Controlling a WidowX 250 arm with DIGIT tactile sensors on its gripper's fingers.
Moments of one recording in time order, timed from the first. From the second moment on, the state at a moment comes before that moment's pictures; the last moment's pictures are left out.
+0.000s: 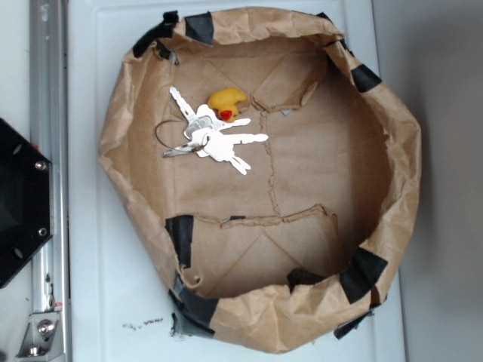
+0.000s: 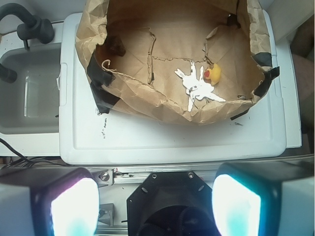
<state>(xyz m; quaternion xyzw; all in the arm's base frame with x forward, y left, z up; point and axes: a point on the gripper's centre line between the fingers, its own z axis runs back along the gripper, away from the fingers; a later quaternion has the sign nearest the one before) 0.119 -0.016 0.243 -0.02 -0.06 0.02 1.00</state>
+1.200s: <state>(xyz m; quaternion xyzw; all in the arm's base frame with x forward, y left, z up) 0.211 0.040 0.171 -0.01 0.03 -0.17 0.99</state>
